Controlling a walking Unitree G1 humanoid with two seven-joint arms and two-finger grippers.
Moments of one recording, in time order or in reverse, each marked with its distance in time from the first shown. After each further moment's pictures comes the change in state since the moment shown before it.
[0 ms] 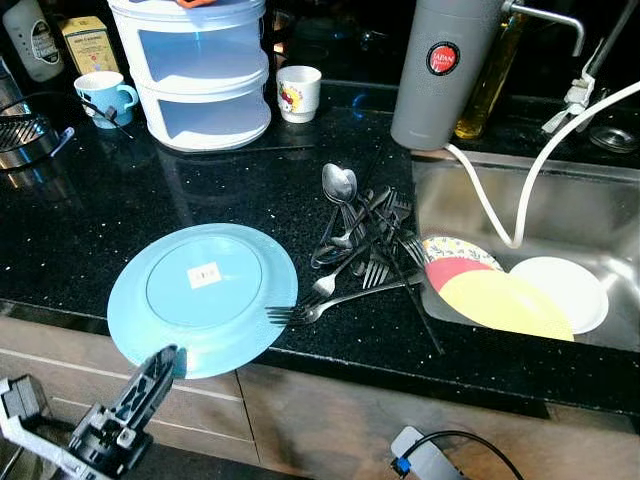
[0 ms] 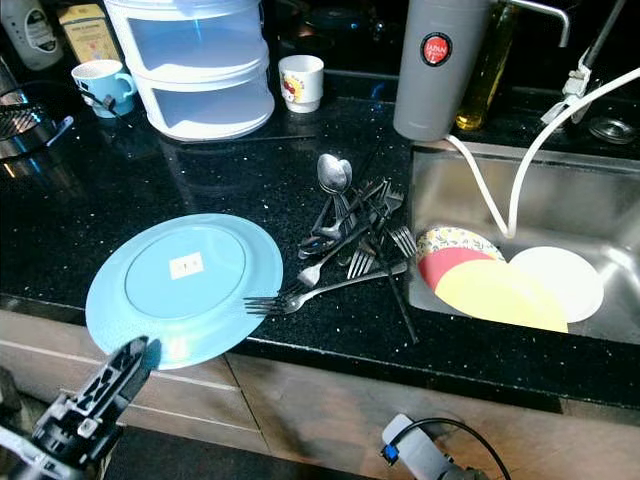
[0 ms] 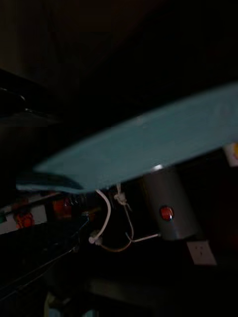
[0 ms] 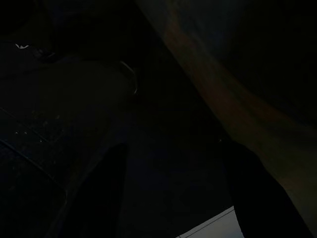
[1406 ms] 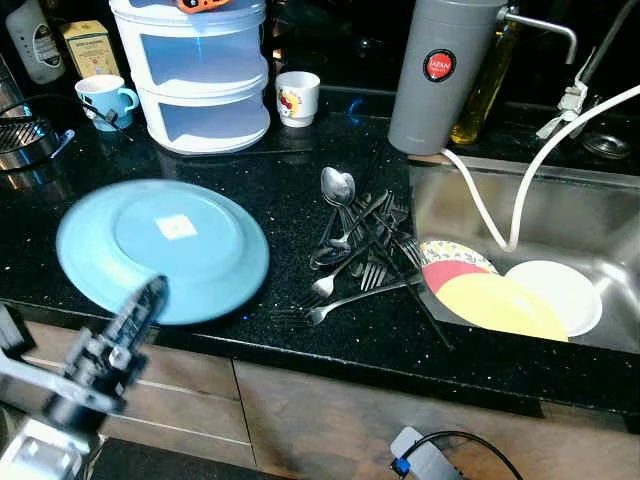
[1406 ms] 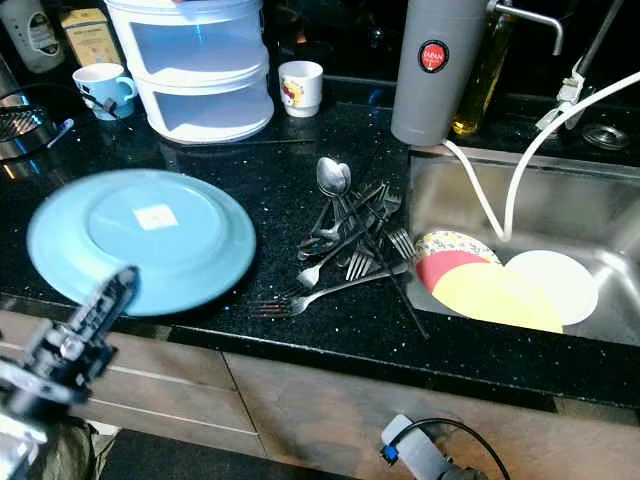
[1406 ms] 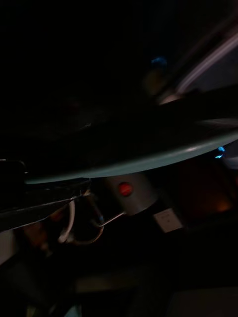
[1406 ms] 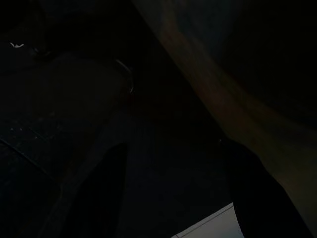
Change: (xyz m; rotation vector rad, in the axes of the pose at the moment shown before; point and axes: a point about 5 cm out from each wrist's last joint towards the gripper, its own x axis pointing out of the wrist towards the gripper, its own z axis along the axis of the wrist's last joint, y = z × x) left arm 0.049 -0.037 0.044 0.219 -0.166 -0.103; right arm 0.000 0.000 0.000 -0.006 0.003 0.000
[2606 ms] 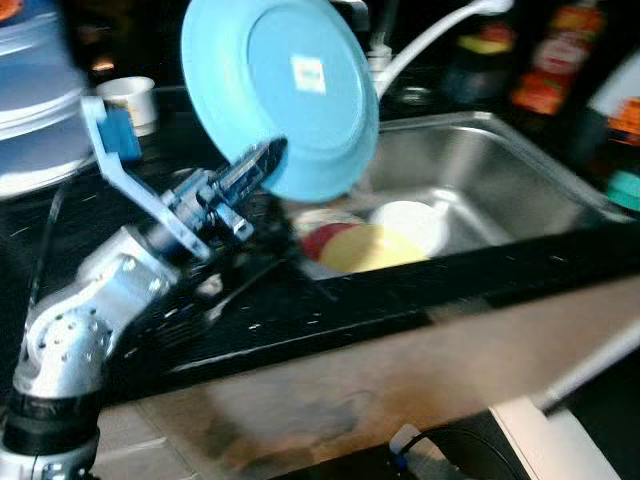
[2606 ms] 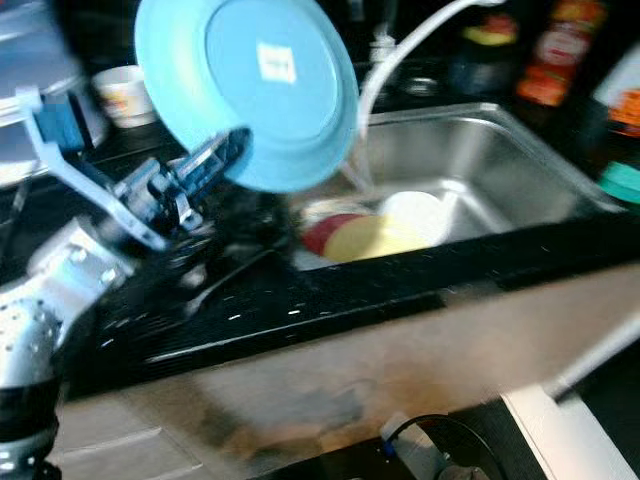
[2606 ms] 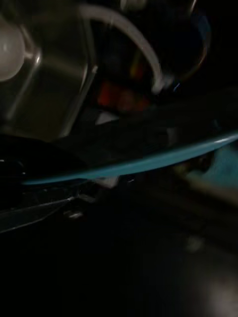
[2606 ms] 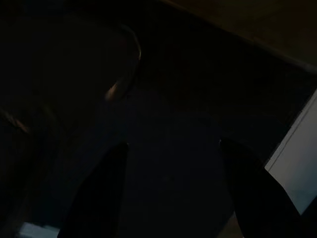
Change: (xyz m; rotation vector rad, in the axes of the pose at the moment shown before) left arm 0.146 -0.080 -0.024 0.472 0.323 -0.571; right arm 0.001 0.003 -0.003 0.028 0.029 0.000
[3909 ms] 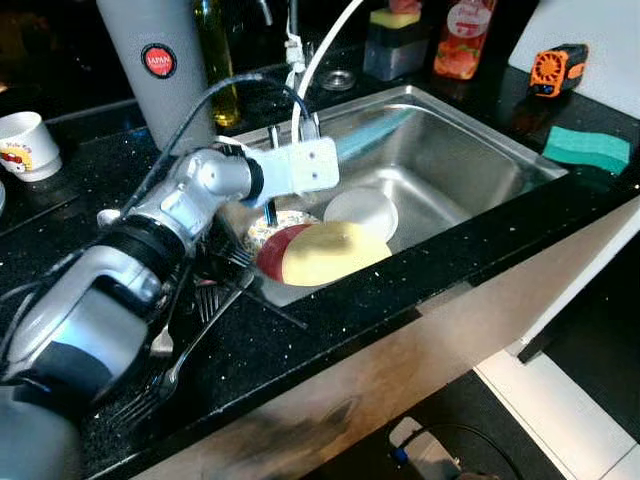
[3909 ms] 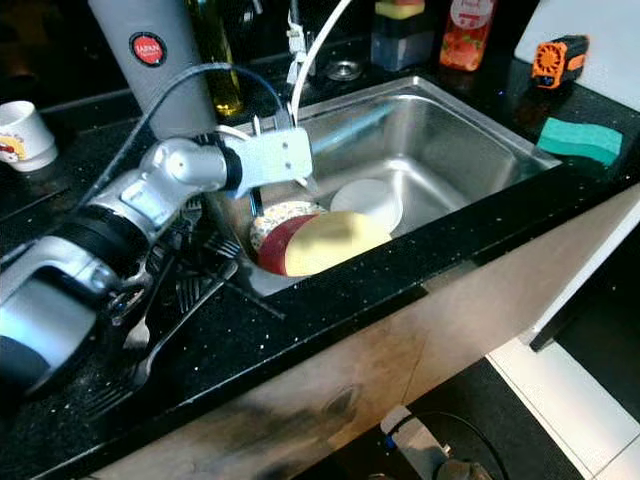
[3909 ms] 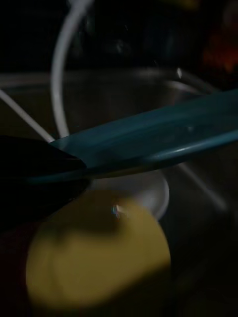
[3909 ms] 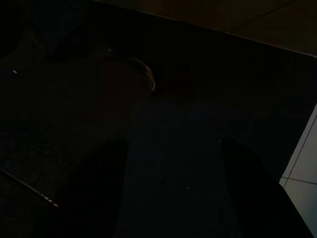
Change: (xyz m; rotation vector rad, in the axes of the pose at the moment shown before) left arm 0.064 0.093 -0.064 1.118 0.925 -0.203; right arm 0.000 -0.002 0.006 0.000 -0.035 -0.038
